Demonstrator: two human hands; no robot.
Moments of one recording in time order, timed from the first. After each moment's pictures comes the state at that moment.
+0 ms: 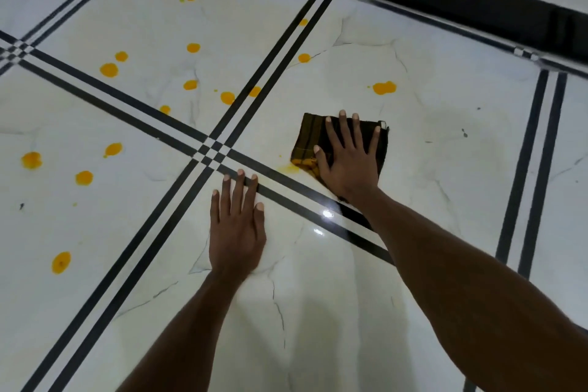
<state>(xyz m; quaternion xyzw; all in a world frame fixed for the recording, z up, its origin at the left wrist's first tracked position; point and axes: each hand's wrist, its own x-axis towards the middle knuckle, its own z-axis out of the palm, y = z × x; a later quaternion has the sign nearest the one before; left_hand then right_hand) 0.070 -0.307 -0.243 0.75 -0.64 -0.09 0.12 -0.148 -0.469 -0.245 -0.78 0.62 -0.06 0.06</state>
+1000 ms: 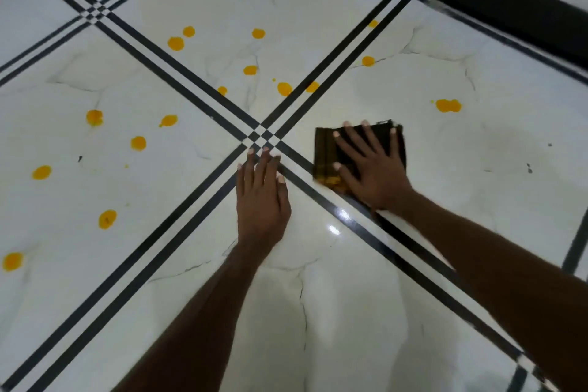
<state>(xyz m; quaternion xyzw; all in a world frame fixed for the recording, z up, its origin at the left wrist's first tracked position) 0.089 -0.330 -0.224 0.79 -0.55 -0.09 0.25 -0.123 -0.481 -0.238 -0.90 0.43 -0.03 0.05</state>
